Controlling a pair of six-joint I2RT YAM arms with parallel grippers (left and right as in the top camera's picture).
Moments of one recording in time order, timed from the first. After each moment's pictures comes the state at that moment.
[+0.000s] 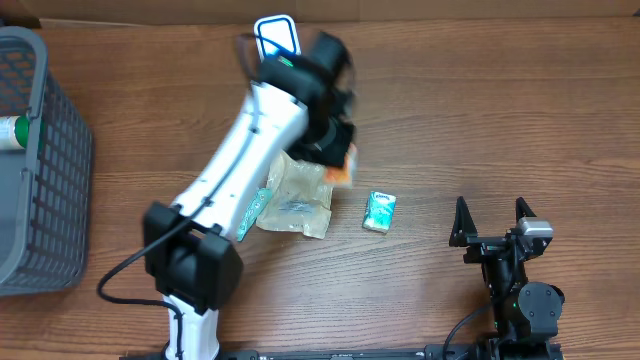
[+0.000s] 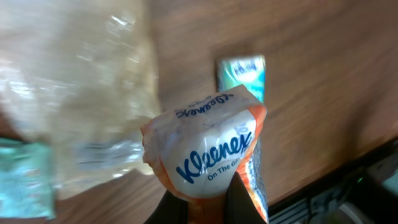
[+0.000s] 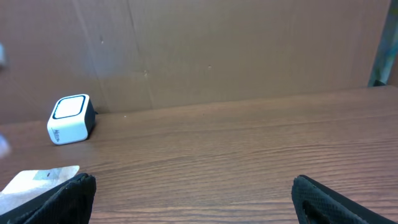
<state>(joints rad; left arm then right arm) -0.55 2.03 1.97 -1.41 0.27 -0.21 0.01 0.01 0.02 -0.04 -0.02 0.12</state>
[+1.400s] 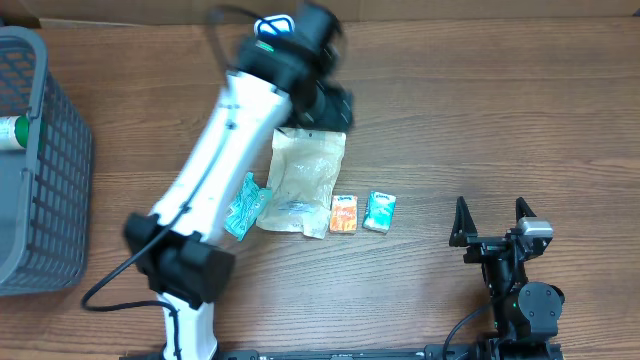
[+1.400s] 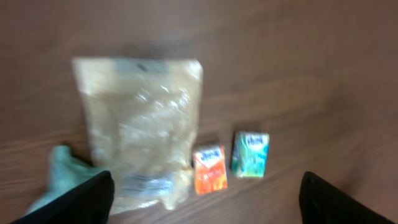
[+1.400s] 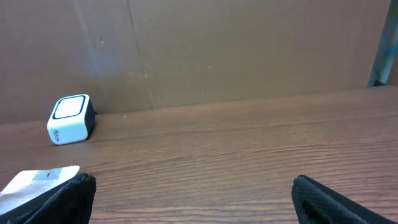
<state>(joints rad) -0.41 2.04 2.27 -1.43 0.15 -0.33 0.01 0.01 0.02 -0.04 -0.02 0.12</state>
